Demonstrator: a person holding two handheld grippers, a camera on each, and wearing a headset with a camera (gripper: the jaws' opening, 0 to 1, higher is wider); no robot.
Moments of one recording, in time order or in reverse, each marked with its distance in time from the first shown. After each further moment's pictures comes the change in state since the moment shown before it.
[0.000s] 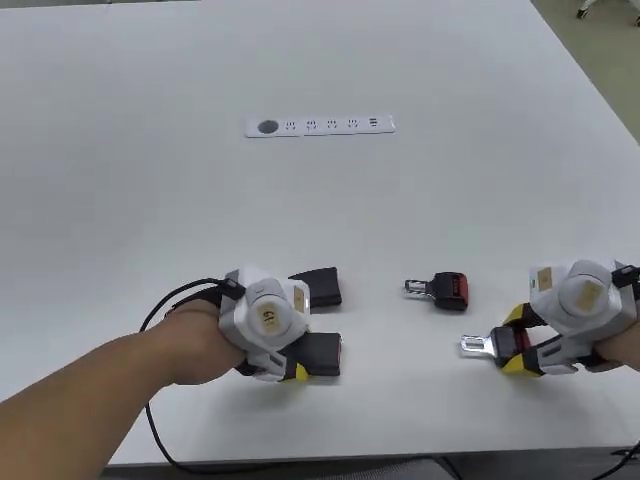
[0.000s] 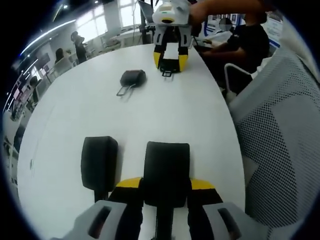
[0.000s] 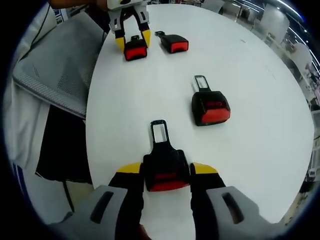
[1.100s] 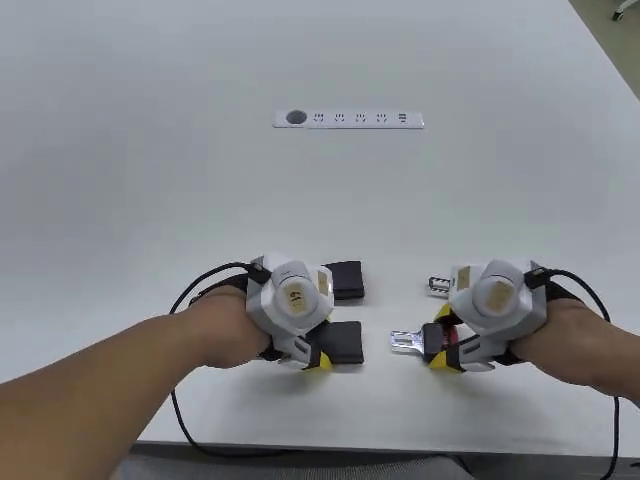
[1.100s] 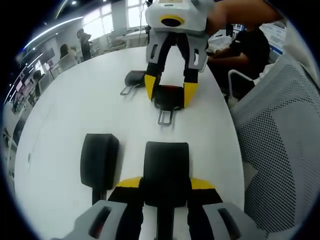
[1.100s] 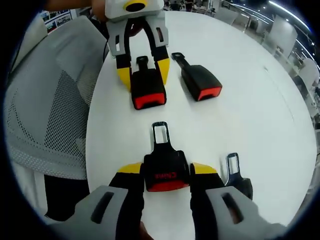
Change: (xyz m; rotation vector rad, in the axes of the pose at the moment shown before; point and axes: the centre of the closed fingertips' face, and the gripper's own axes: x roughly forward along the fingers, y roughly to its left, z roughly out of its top) left arm 0.001 -0.003 -0.001 -0.038 -0.023 0.001; right arm 0.056 0.032 0.121 -0.079 -0.070 0.029
